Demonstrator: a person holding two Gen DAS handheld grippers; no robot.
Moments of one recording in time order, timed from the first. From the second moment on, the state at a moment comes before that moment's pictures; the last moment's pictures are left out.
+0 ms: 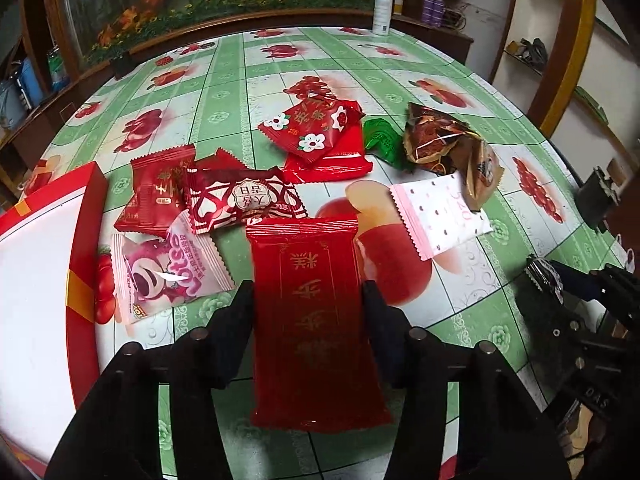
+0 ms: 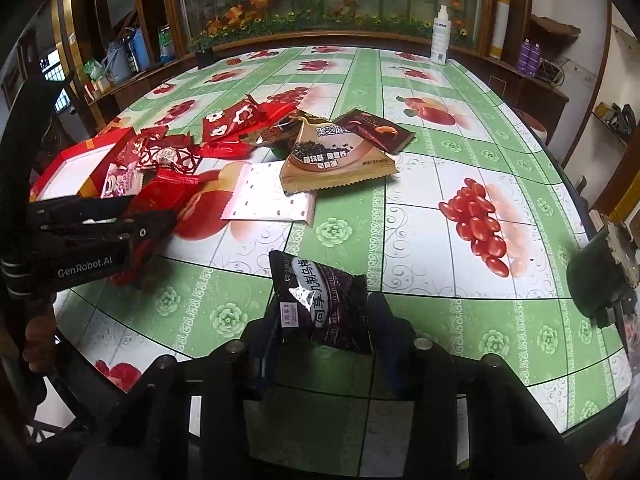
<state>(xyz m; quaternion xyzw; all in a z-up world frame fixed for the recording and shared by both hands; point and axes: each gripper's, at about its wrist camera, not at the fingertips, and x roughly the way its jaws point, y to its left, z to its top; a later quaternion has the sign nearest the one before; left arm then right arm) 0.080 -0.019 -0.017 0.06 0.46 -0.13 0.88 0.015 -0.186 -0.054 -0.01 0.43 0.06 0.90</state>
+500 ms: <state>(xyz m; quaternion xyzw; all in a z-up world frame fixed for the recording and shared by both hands) 0.049 0.013 -0.009 0.01 0.46 -0.17 0.87 0.020 -0.164 -0.052 0.03 0.44 0.12 0.89</state>
